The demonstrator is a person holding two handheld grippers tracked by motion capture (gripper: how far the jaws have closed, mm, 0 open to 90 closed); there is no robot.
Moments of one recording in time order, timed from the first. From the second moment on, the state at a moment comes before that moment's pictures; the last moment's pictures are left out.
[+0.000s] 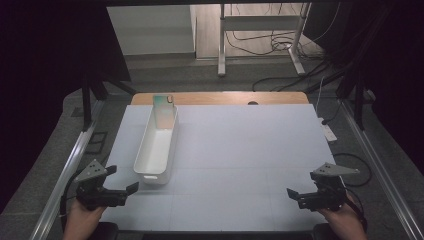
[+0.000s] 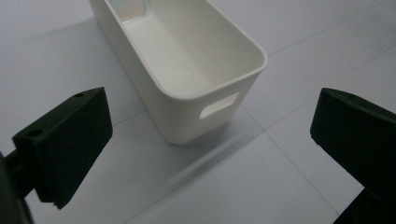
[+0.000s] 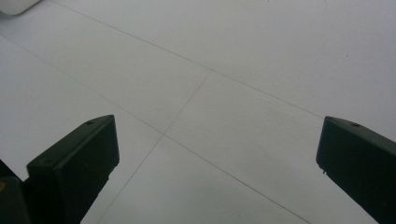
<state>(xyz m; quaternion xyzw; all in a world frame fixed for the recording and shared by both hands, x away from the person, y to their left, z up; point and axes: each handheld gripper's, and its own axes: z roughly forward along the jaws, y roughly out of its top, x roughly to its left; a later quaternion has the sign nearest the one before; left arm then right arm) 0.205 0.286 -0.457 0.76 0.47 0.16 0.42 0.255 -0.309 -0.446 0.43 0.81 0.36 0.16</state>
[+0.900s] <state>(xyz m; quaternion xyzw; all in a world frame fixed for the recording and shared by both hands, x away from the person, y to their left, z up) 0.195 0.284 -0.466 0.78 0.47 0.17 0.38 0.255 -0.309 -0.446 0.43 0.81 0.36 0.16</state>
